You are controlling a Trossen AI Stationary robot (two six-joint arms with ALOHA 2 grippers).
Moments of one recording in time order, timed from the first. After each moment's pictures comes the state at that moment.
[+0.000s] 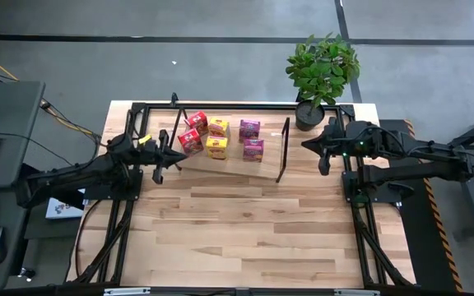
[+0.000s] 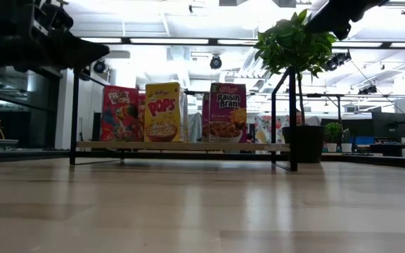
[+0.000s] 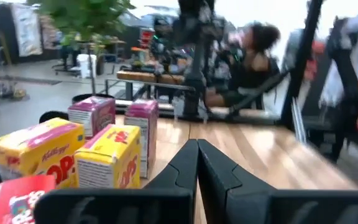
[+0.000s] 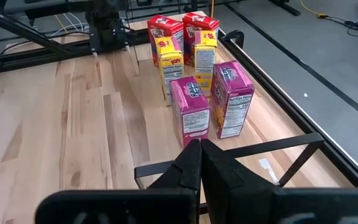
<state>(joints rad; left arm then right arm) 0.44 0.38 0.07 0.37 0.43 -0.07 -0.12 0.70 0.82 -0.57 0.15 0.12</state>
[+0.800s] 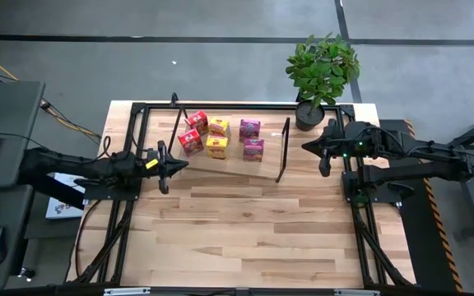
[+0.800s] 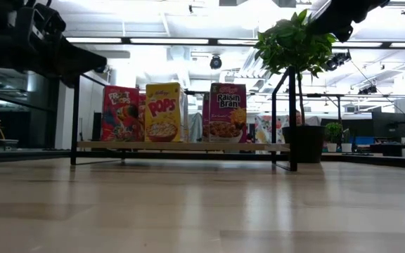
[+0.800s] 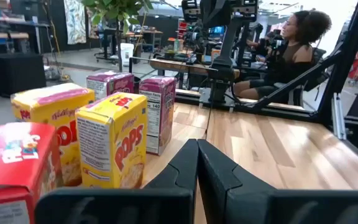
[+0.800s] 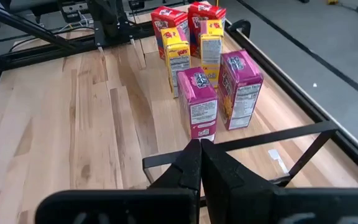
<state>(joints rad) -0.05 0.37 0.01 0.36 -0.24 -0.08 -0.12 0.70 0.82 -0.60 0.12 0.15</state>
